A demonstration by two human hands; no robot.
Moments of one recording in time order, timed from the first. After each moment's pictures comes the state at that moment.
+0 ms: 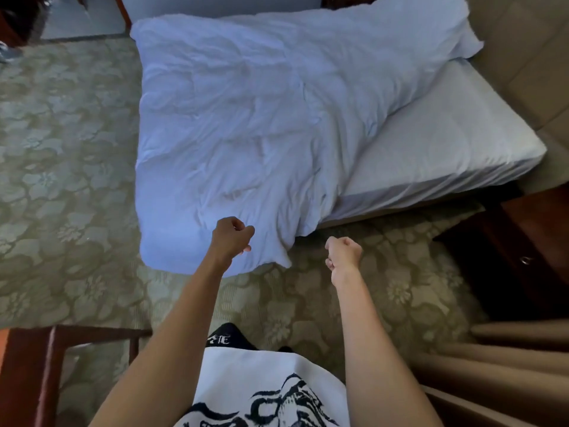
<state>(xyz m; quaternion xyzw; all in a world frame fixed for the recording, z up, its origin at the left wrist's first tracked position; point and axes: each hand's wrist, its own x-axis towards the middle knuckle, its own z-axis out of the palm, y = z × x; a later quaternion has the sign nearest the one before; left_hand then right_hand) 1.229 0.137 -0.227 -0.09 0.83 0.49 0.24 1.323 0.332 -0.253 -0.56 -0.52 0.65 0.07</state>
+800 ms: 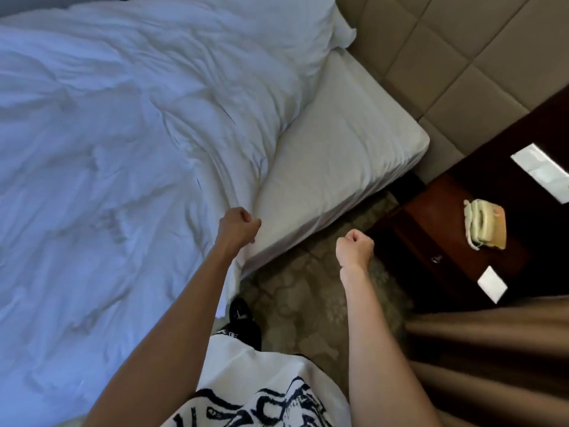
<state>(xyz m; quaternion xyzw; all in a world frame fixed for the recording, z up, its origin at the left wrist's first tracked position) 1.011 0.558 -0.262 0.09 0.83 0.42 0.34 1.179 0.688 -0.248 -0.64 -0.59 0.44 0.21</state>
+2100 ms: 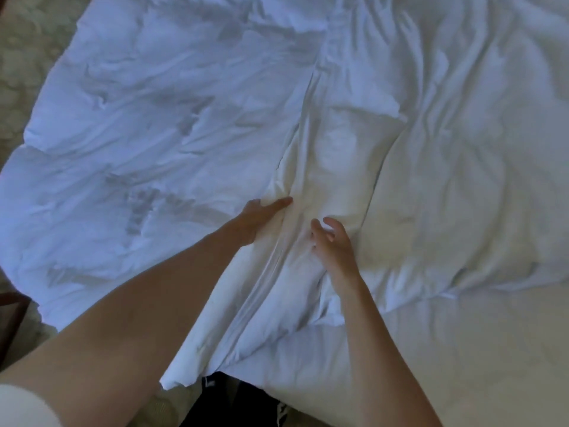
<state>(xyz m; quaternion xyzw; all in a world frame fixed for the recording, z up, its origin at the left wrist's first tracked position) 0.632 0.694 -0.504 -0.41 0.66 0.56 0.30 0.667 0.874 -0.499 -0.28 -0.67 0.62 -0.31</state>
